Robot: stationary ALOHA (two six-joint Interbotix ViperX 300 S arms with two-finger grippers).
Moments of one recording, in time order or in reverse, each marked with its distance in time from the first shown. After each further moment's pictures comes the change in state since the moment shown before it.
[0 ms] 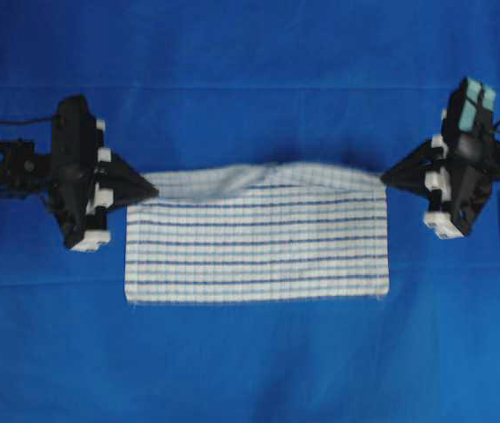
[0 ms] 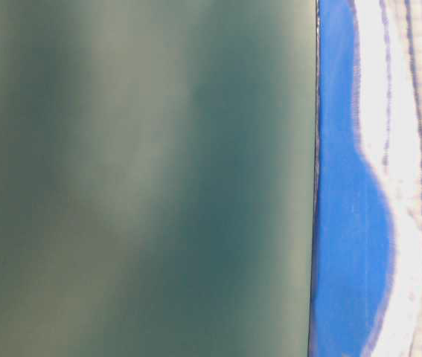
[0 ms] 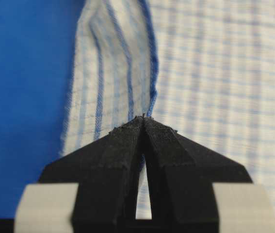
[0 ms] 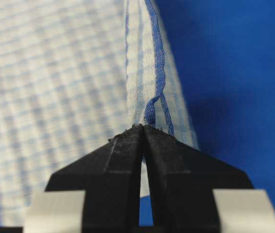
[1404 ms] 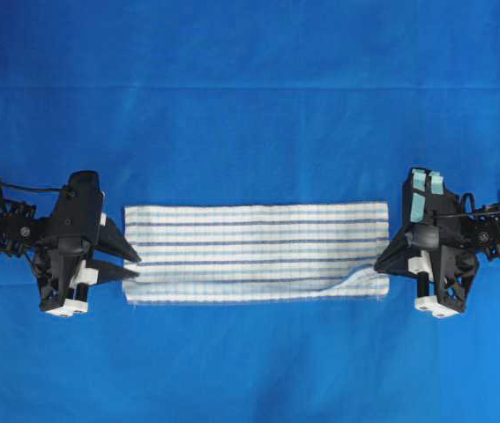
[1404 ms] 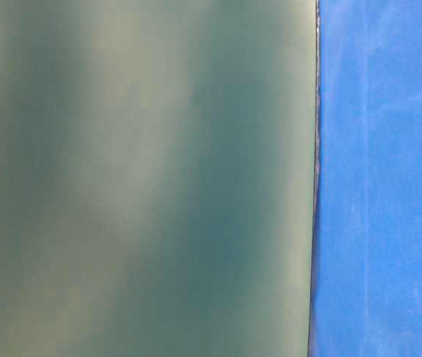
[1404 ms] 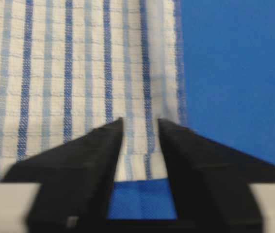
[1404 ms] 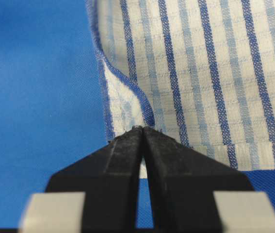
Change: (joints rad) left arm -0.245 0.077 0.005 0.000 0.048 -0.130; right arm 0.324 0.229 -0.098 0.003 0.054 0.199
